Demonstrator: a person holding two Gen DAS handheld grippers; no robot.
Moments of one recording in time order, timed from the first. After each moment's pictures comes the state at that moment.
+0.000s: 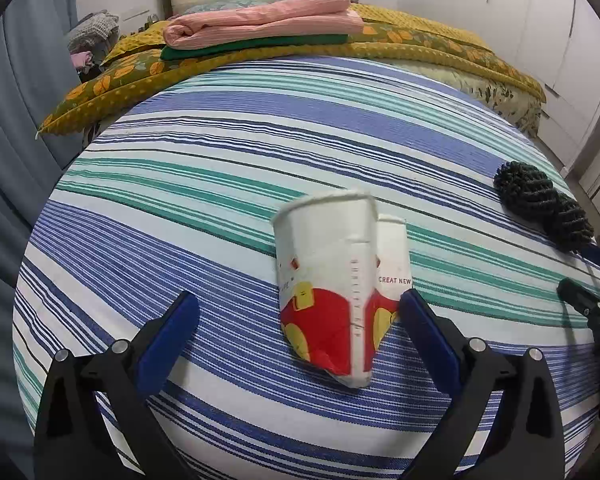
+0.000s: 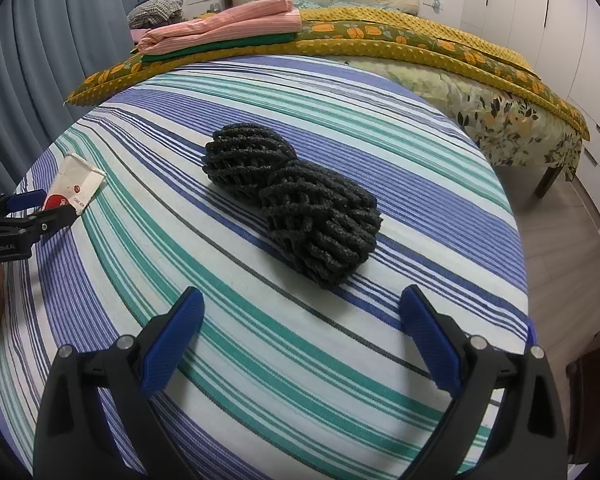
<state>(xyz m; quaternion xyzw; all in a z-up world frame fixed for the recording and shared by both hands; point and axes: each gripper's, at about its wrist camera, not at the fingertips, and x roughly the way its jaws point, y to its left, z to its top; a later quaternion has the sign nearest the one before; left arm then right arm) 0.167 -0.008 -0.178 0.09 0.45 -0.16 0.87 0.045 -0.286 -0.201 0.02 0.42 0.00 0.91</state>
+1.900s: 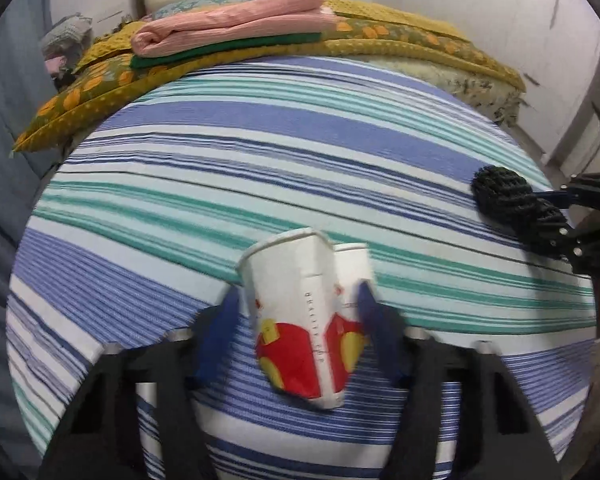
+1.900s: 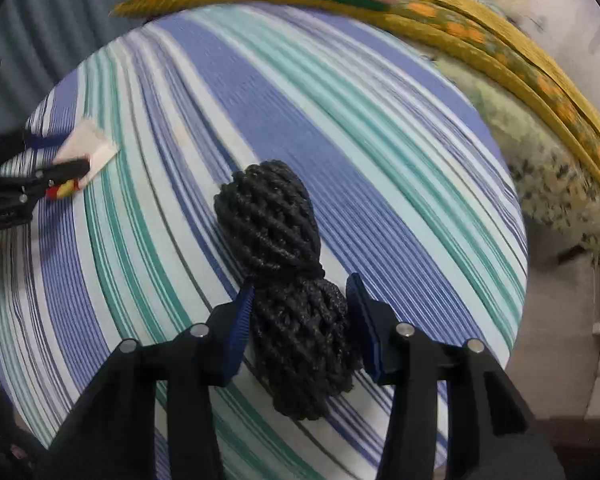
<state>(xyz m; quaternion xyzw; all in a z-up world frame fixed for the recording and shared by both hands) 0.180 -0.018 -0.166 0.09 0.46 -0.22 0.86 0.120 -0.290 -0.173 -0.09 0.52 0.10 0.85</state>
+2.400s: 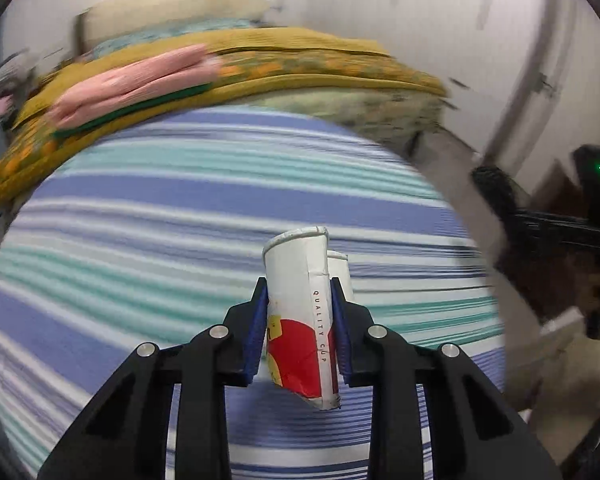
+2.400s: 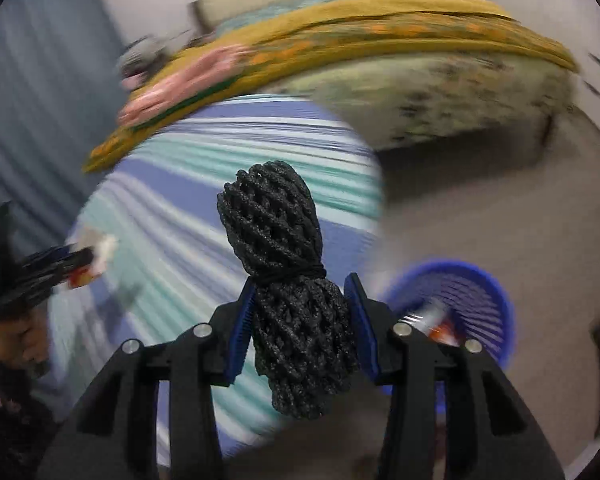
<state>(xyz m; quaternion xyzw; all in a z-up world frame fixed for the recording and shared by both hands) 0.109 -0.121 -0.102 0.08 0.41 -0.35 0.84 -0.009 -0.464 -0.144 0.15 0.43 0.01 0.89</state>
